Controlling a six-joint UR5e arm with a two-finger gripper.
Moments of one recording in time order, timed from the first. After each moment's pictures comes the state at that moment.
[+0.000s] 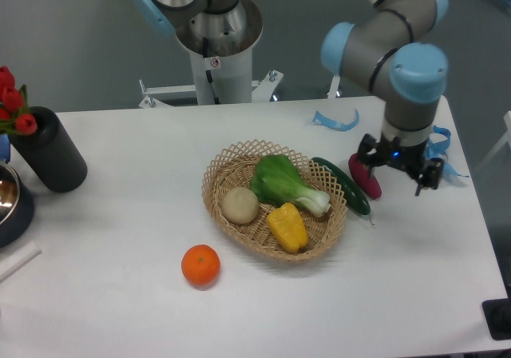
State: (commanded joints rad) arm 2.69 -1.93 -1.69 -0.97 1.61 1.16
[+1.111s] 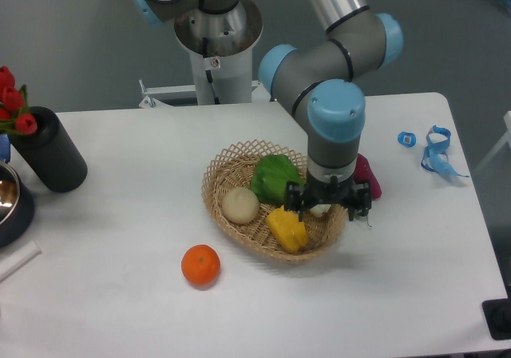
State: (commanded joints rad) arm 2.52 -1.97 -1.65 -0.93 1.56 0.43
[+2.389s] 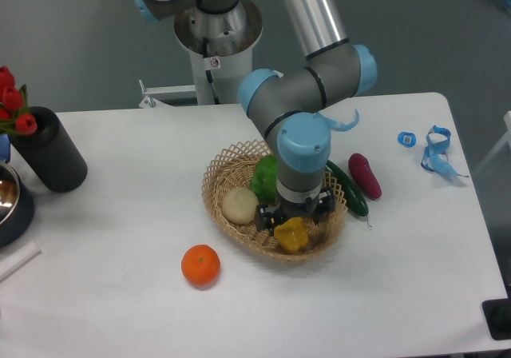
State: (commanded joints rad) arm 2.47 -2.01 -1.75 -0.92 1.56 0.21
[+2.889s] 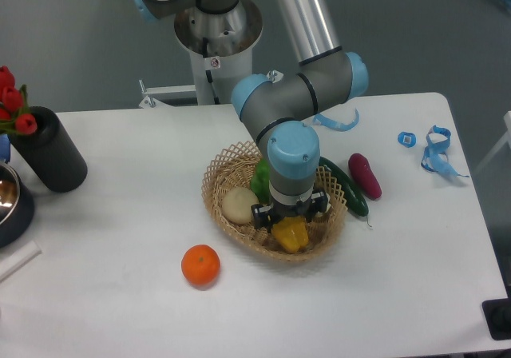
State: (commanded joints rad) arm 2.47 -2.02 -1.74 -0.92 1.62 0.22
